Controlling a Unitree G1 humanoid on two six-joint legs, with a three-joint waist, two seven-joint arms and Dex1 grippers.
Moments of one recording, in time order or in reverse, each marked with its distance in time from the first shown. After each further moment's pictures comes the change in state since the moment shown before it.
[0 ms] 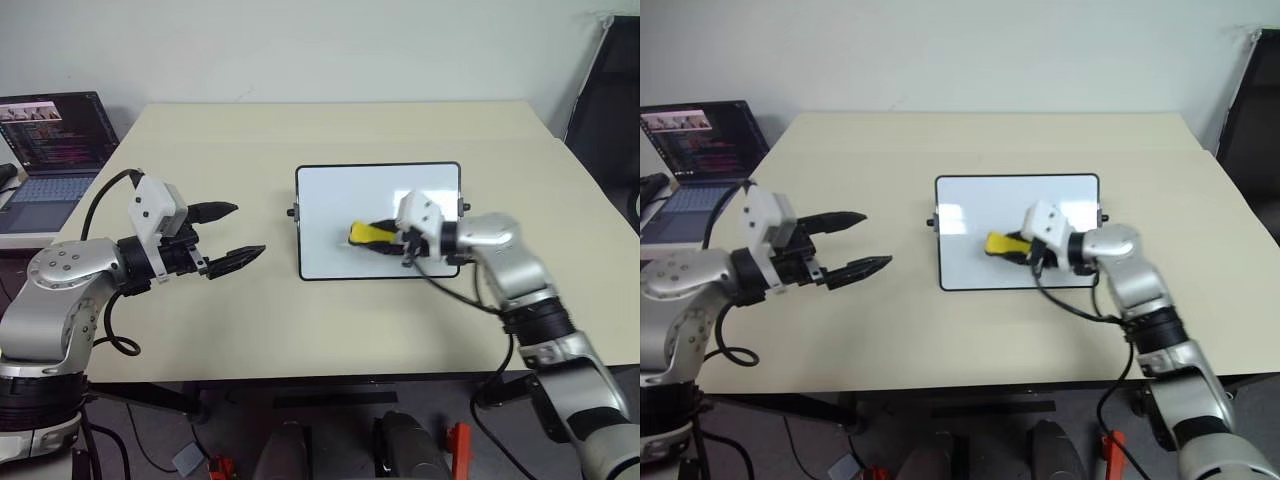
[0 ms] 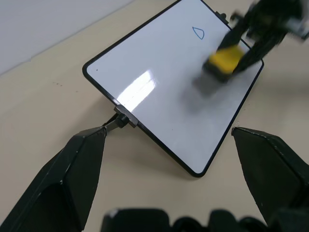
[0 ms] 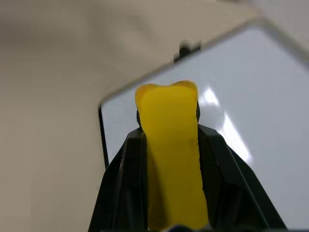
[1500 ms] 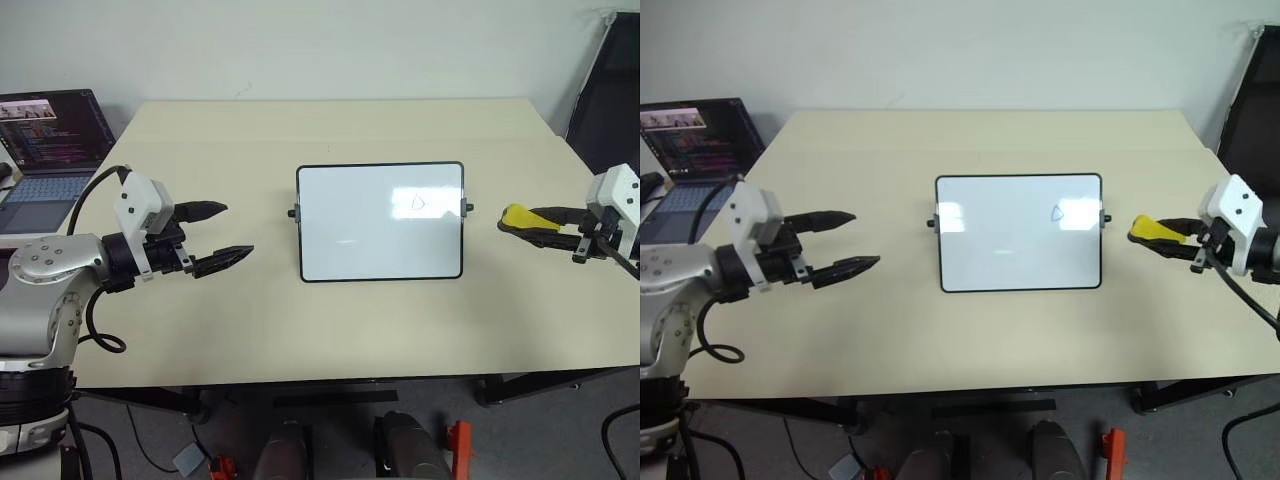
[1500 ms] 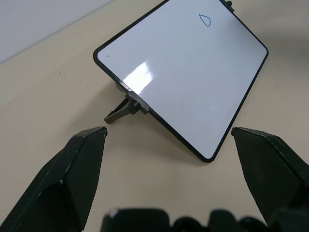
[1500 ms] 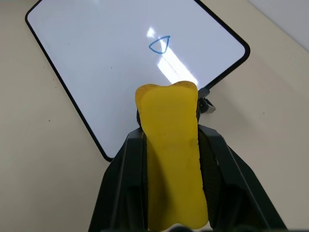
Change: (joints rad) left arm -0.006 0.043 0.017 0.058 0.008 -0.014 -0.056; right arm 0.286 -0.462 -0.341 0.065 0.128 0.018 0.060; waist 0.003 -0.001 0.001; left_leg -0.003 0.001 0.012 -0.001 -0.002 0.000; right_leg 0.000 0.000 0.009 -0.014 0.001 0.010
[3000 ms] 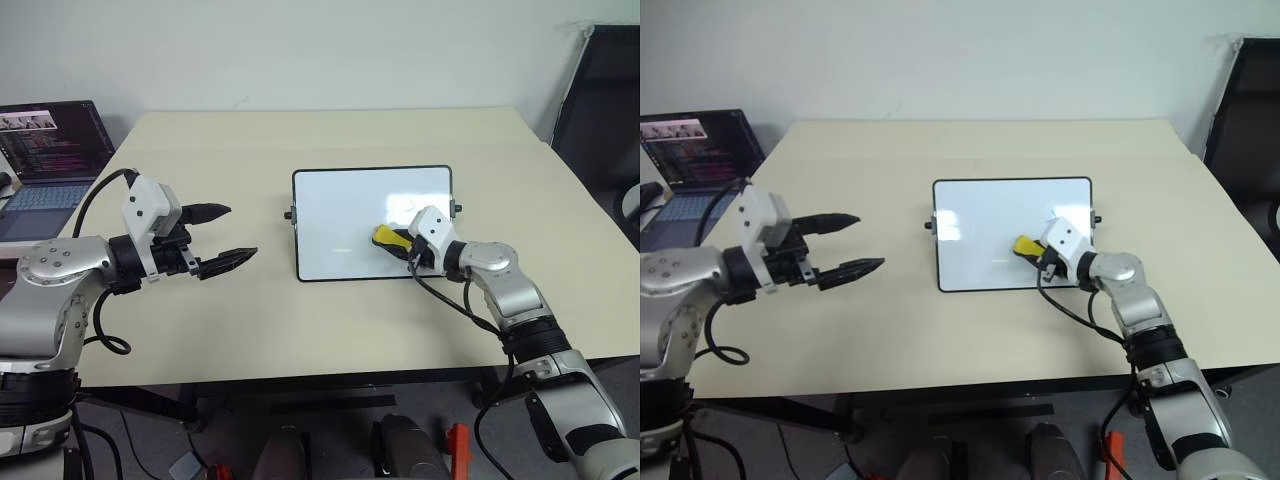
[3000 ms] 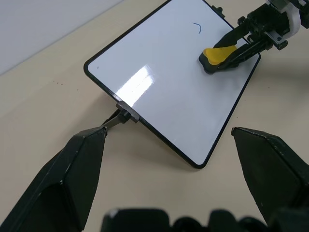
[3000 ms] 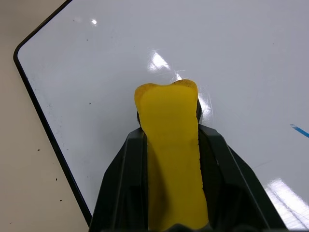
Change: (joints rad) left arm 0.003 -0.008 -0.019 -0.013 0.014 -0.002 0.022; right arm -0.187 0.576 0.380 0.281 -0.304 -0.177 -0.381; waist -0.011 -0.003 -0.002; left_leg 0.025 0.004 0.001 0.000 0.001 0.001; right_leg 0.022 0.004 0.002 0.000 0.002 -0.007
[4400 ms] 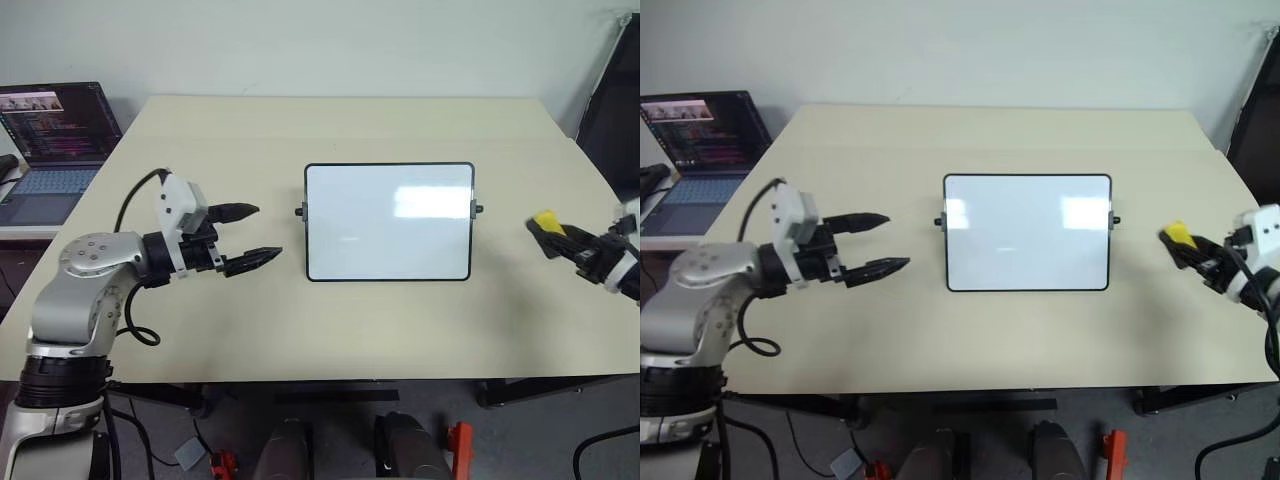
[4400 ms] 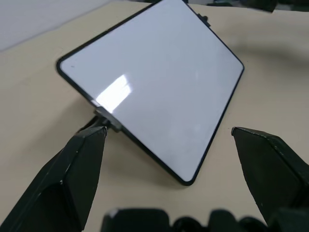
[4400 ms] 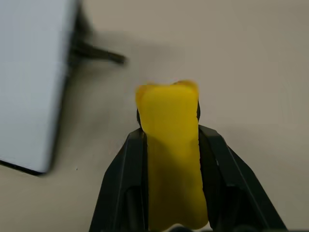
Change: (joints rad) left arm -0.091 -0.106 -0.115 0.038 -0.009 -0.006 -0.027; right arm 0.374 -0.406 -0.588 -0.133 0.421 0.433 -0.109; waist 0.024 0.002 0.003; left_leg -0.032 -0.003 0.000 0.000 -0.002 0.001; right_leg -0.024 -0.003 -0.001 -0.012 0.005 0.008
